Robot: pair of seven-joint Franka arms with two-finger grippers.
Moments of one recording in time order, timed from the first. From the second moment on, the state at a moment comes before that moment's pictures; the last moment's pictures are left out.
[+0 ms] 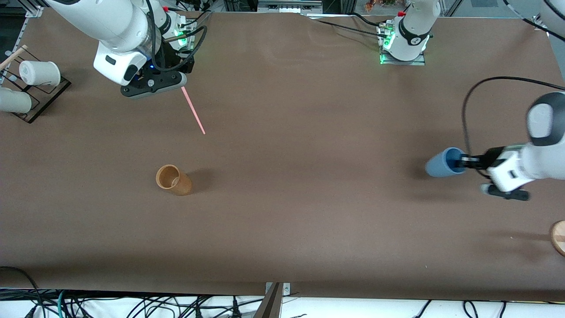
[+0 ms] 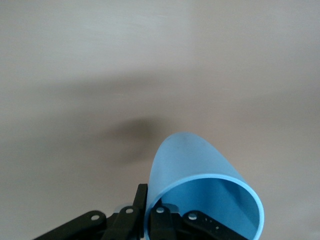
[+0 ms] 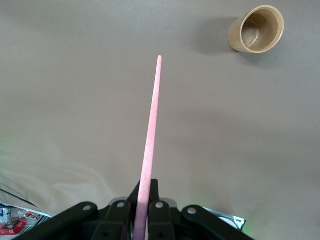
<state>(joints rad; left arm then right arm) 0.40 0.48 -0.46 -1.54 0.02 1.69 0.07 0.08 0.10 0.40 -1.49 0.12 1.42 0.26</state>
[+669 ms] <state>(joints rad) -0.13 0.63 -0.49 -1.55 0.02 1.90 -0.41 0.08 0.12 0.40 -1.49 0.12 1.42 0.26</state>
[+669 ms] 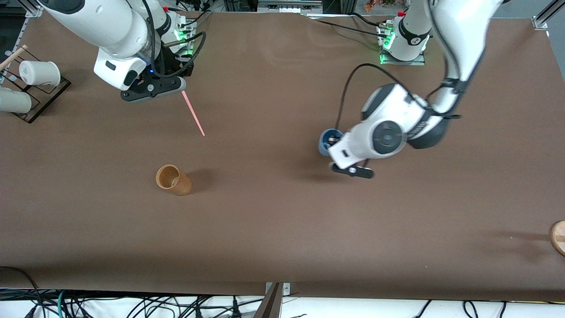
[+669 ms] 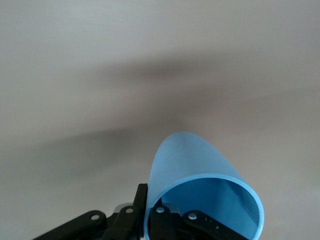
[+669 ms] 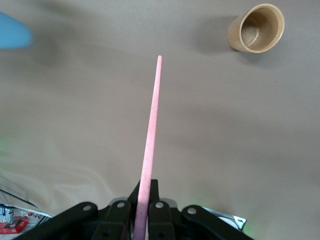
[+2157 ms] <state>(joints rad) 0.07 0.34 -0.43 -1.49 0.02 1.79 -0.36 0.31 0.28 0.41 -1.49 0.12 1.62 0.62</state>
